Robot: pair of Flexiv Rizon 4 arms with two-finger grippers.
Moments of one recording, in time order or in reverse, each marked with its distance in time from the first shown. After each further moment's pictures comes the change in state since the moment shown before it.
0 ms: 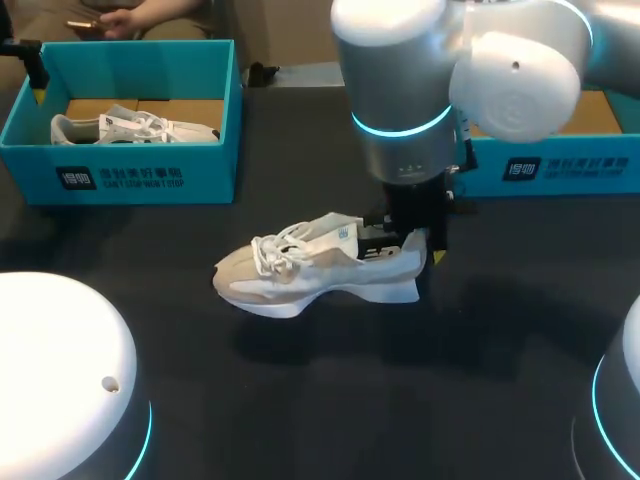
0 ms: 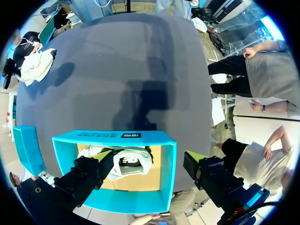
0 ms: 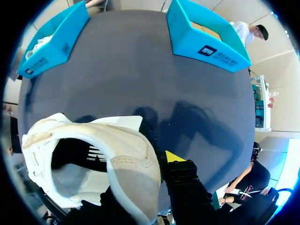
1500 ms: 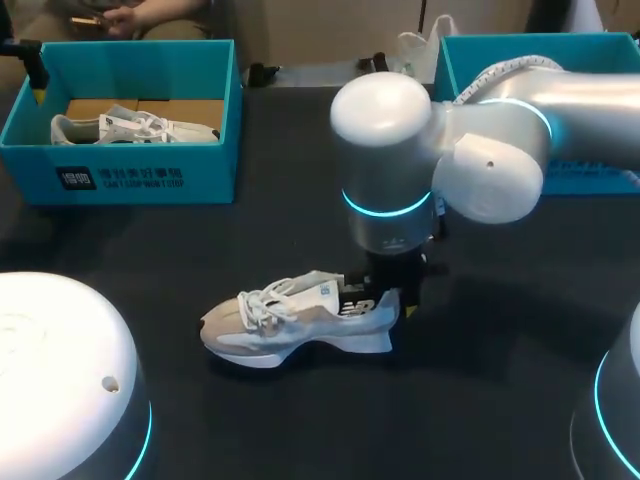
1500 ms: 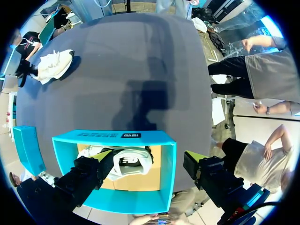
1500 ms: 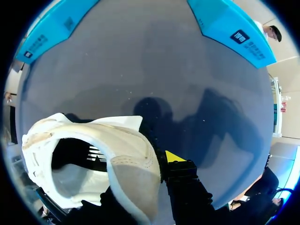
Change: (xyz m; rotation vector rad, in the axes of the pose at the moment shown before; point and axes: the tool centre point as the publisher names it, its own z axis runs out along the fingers) left arm 0.000 0.000 0.000 0.000 0.000 0.000; right arm 0.051 -0.018 0.098 0.019 0.078 -0.048
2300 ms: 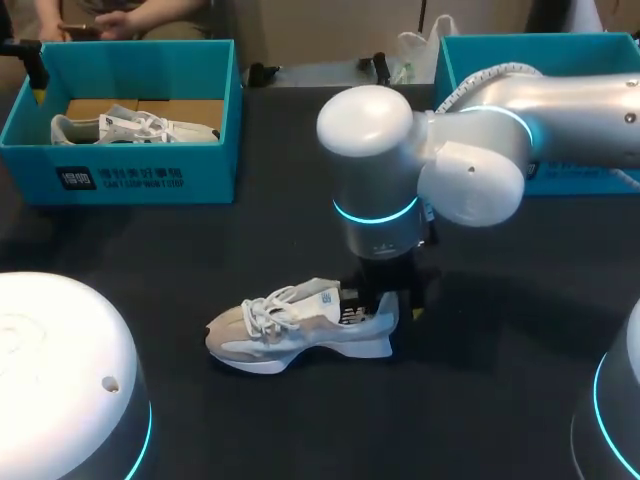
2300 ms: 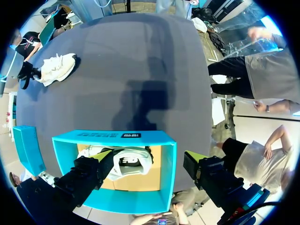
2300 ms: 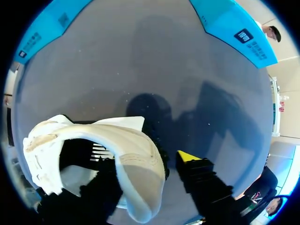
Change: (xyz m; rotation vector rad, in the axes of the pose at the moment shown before) left arm 0.000 0.000 0.000 0.000 0.000 0.000; right arm 0.004 0.007 0.018 0.011 -0.032 0.006
